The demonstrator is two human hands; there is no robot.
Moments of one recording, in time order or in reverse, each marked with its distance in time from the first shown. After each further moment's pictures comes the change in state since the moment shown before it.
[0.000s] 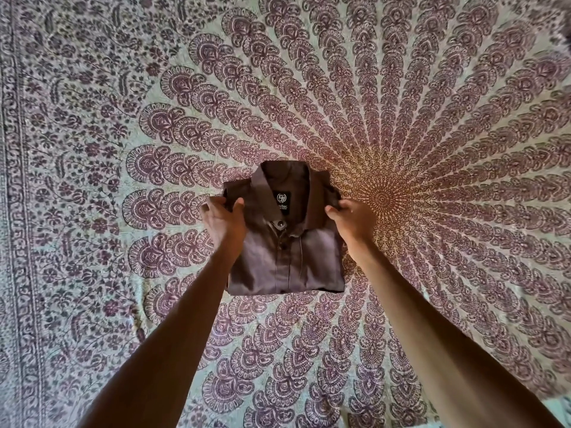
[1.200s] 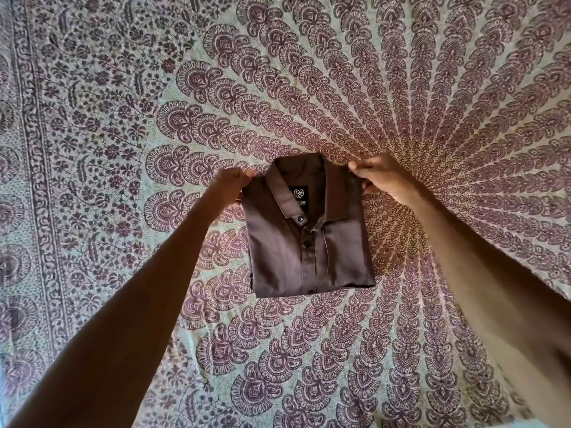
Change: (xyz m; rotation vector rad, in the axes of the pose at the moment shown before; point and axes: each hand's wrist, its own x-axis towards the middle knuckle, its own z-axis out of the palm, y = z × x) left_hand 0.111 0.016 -0.031 0.056 -0.520 0.144; right_hand 0.081 -0.036 -0.020 0.044 -0.500 -0.144
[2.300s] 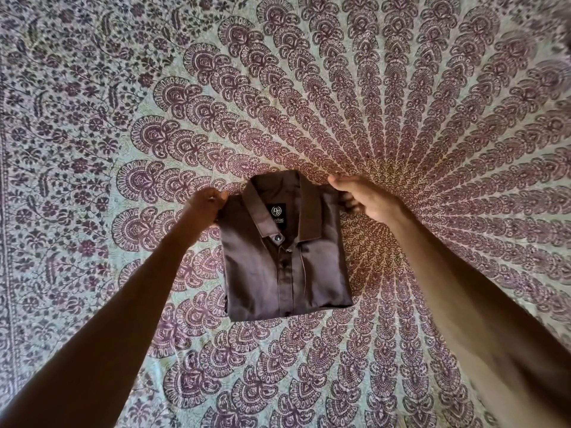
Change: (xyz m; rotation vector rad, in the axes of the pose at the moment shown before) left_hand 0.007 -0.022 0.009 -0.095 0.065 -0.015; right_hand 0.006 -0.003 -0.007 0.157 -0.196 0.180
